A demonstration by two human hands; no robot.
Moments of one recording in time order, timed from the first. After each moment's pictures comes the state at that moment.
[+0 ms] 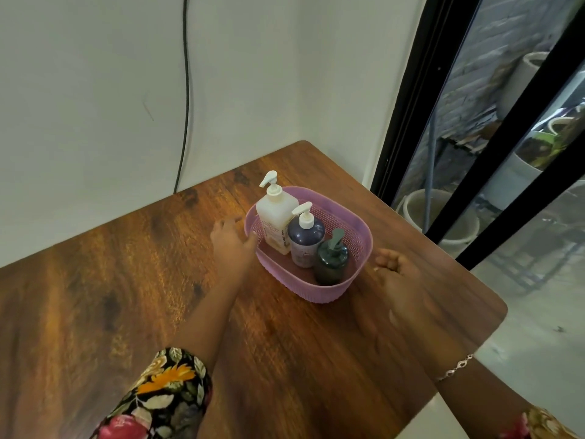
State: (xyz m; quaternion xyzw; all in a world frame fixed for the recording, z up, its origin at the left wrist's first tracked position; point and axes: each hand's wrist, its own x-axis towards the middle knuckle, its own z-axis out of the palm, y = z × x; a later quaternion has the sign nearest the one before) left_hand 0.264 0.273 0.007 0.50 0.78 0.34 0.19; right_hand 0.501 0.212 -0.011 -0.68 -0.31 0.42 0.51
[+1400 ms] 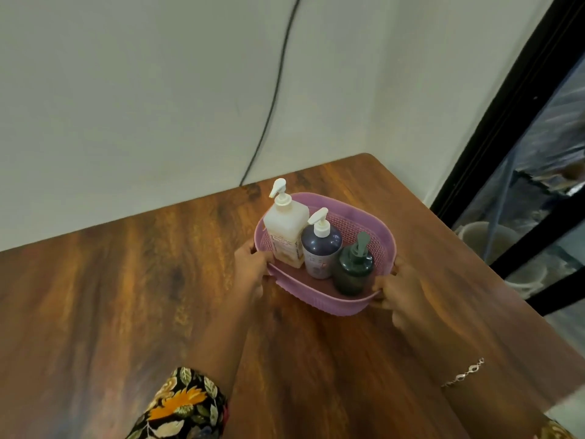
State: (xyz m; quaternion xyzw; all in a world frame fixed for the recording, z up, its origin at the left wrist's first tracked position) left_hand 0.192 0.231 0.011 0.21 0.69 0.51 0.47; right_hand 0.409 0.227 0.025 -0.68 -0.36 0.54 0.34
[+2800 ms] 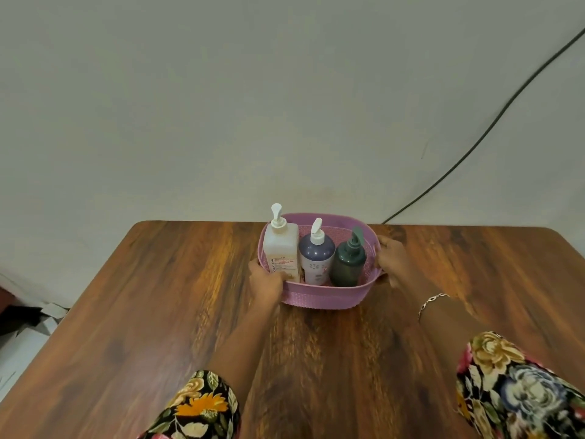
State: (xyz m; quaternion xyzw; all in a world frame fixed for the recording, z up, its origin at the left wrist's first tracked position) left_hand -0.057 0.183 -0.019 0.09 0.75 0.57 0.32; right_hand 0.101 0.335 0.010 -0.56 -0.63 0.50 0.20
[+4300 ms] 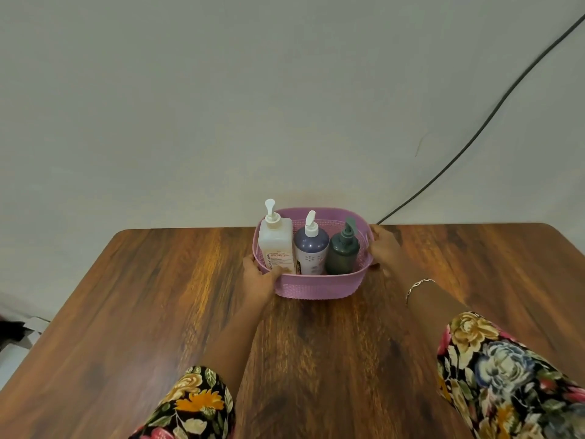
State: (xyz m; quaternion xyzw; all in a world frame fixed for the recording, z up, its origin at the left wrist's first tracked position) left_hand -0.080 0.211 -0.034 0.16 0.76 0.54 0.31; right_hand 0.081 0.379 -0.006 -0.55 -0.65 0.47 0.21
